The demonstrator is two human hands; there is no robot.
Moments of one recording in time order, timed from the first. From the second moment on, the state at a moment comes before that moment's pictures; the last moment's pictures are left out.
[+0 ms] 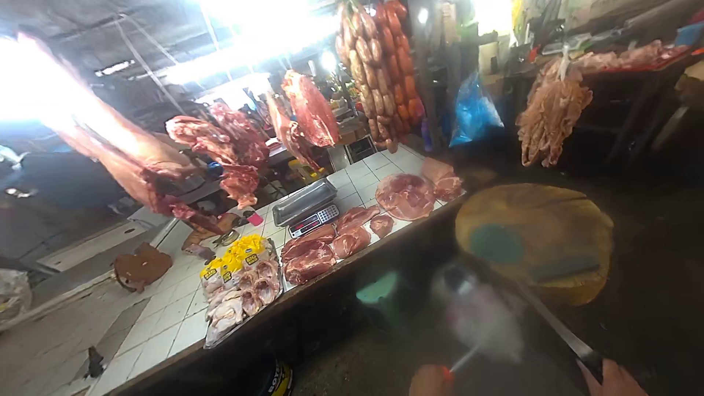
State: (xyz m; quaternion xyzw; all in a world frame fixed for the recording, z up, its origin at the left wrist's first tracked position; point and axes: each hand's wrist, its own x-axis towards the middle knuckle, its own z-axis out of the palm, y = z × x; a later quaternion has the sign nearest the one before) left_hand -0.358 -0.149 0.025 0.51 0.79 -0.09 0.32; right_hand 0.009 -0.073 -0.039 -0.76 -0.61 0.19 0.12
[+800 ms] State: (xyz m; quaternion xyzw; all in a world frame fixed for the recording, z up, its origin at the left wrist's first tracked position) left_hand -0.348 -0.191 0.012 0.43 0.87 0.20 0.12; right_hand 0.100 -0.137 -0.080 -0.68 -0.63 0.36 0.12
